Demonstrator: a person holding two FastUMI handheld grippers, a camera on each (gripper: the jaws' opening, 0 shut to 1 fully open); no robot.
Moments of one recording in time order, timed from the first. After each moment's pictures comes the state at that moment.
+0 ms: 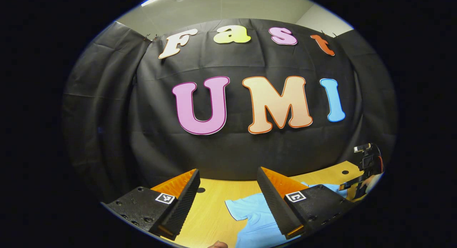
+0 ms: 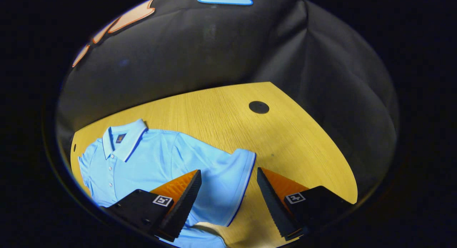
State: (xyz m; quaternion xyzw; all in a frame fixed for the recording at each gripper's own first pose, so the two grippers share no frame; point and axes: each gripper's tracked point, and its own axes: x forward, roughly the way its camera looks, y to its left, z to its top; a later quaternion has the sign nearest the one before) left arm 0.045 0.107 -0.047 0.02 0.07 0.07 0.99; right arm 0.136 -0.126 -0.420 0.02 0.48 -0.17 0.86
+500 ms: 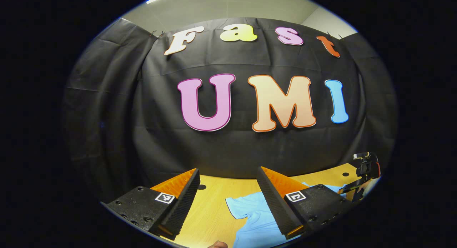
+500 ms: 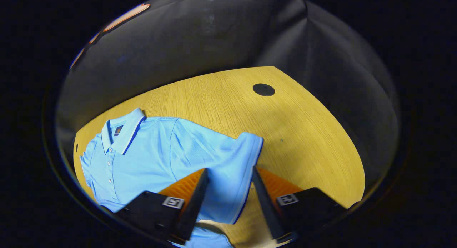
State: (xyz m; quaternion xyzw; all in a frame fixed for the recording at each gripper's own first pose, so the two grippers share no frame) left arm 0.039 0.115 -0.055 0.00 0.08 0.09 0.99; right arm 0.126 -0.117 -0.437 0.05 0.51 -0.16 0.84
